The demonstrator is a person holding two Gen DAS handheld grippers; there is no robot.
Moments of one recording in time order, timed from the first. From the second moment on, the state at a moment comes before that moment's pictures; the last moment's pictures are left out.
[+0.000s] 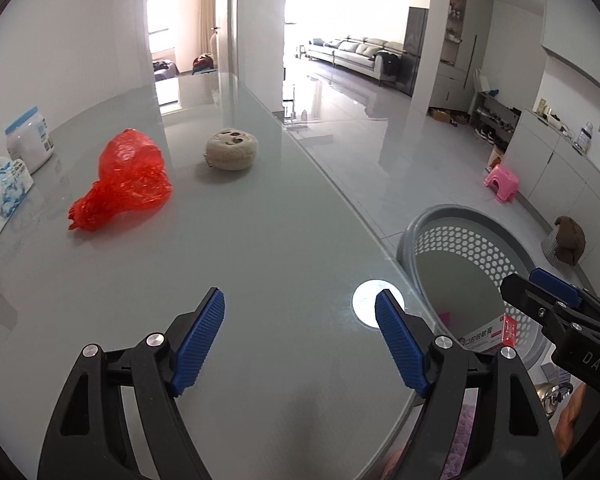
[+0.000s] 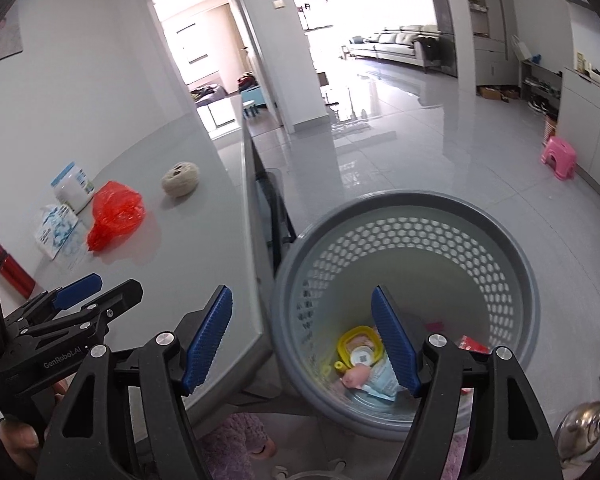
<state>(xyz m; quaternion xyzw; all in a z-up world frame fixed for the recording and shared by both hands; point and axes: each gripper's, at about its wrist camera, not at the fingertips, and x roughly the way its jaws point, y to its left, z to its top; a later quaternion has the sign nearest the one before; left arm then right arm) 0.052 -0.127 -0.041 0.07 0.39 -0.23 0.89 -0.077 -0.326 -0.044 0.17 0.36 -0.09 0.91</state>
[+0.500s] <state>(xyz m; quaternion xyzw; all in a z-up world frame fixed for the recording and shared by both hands) 0.066 -0.045 -0.038 0.03 0.38 -0.15 0.91 -0.037 -0.277 -0.040 0.14 0.36 -0.02 0.92</state>
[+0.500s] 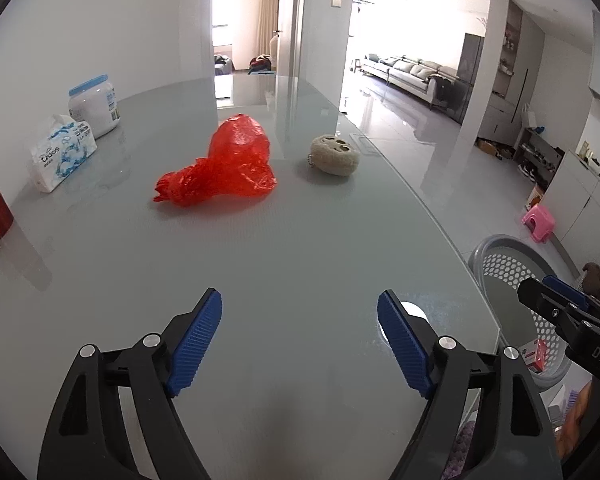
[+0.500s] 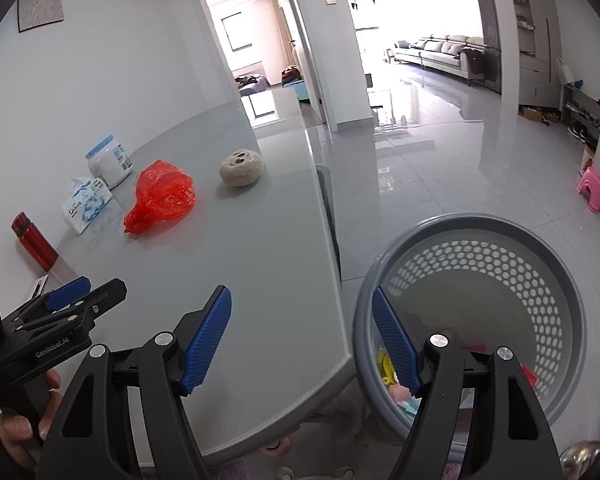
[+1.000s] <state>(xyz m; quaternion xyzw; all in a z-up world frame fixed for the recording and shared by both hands) 0.094 0.006 -0.045 0.00 0.39 -0.09 0.92 0.027 -0.249 -0.052 0.13 0.38 0.03 0.91</state>
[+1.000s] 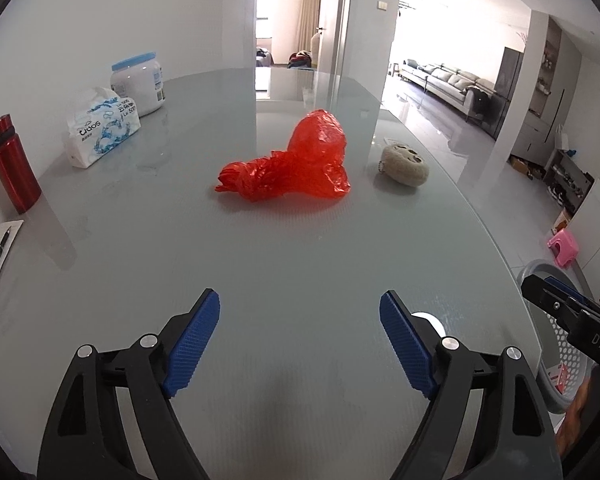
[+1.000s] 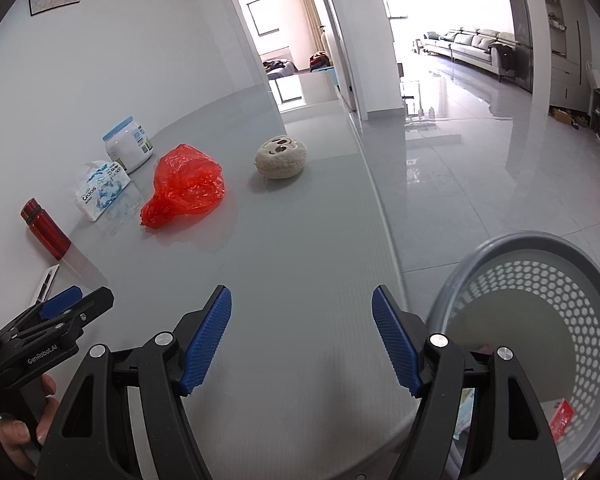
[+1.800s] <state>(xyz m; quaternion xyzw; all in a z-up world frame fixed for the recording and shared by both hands) 0.204 0.016 -0.052 0.00 0.38 -0.07 0.92 0.171 -0.236 -0.058 0.14 0.41 0.06 0.90</state>
